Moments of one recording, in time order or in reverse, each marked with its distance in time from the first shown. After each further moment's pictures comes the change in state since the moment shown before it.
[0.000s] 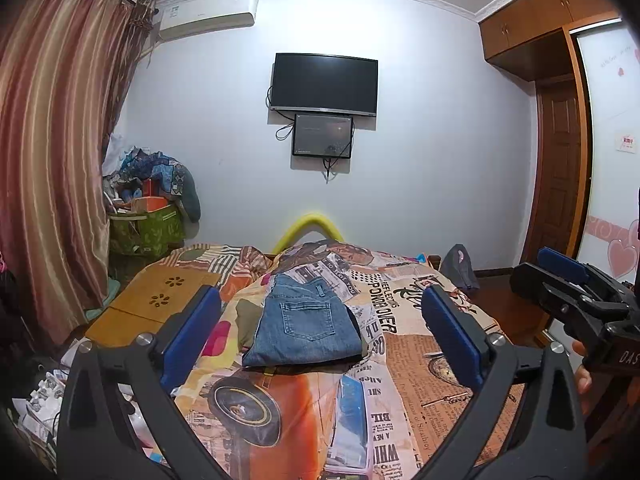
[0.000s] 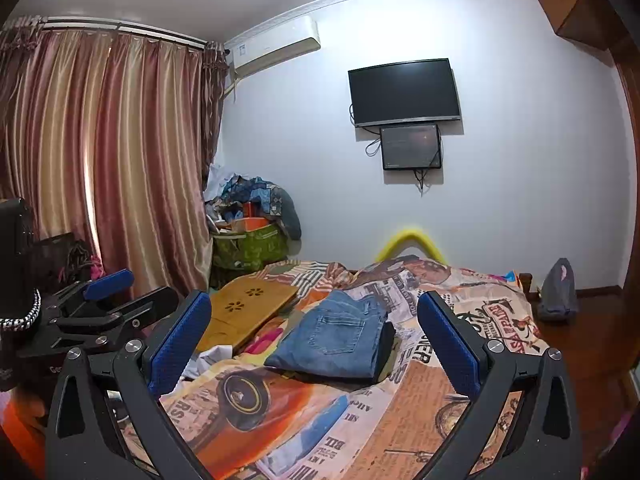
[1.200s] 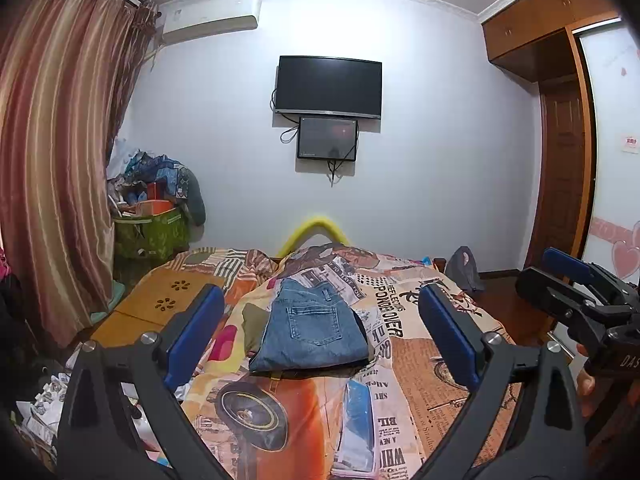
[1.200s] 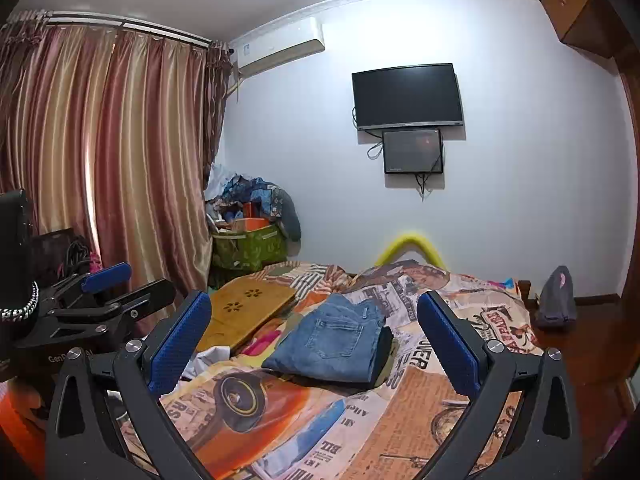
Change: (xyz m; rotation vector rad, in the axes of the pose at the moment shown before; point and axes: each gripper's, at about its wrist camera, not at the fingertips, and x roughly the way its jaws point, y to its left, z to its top) left arm -0.002 0.002 0.002 0.005 -0.009 0.018; right arm 0.004 0.002 -0.001 -0.027 -0.010 -0.004
